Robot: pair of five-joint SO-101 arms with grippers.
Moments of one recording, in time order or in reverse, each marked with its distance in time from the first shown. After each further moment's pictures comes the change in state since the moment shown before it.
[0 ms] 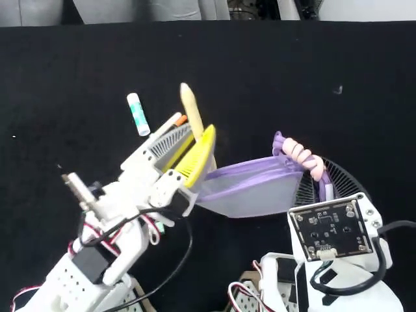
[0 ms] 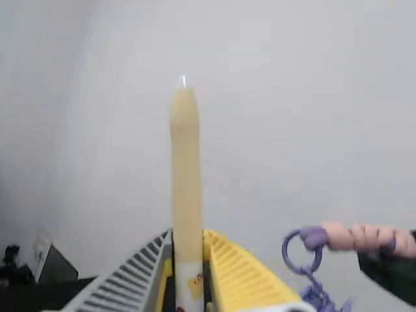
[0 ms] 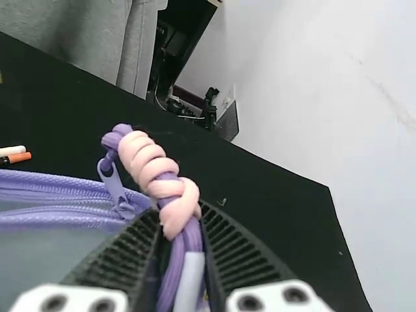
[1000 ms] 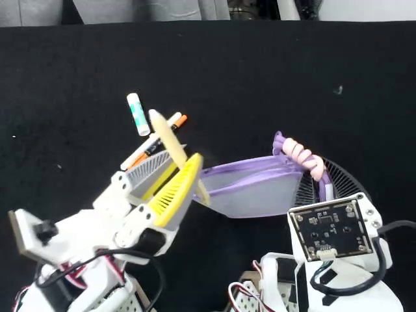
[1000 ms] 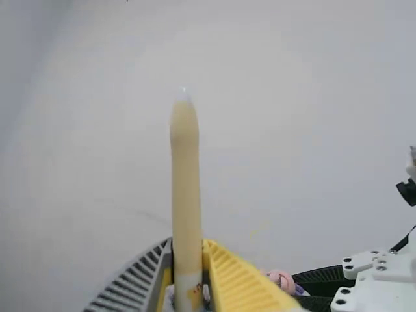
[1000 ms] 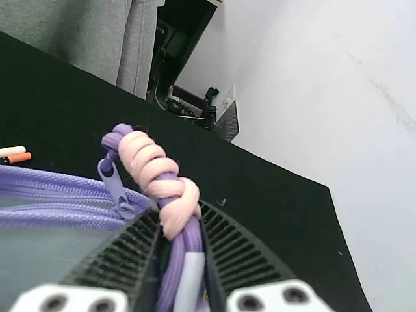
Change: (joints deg) left arm 6.8 -17.5 -7.3 17.2 1.8; right arm 0.0 0.0 0.0 0.0 0.0
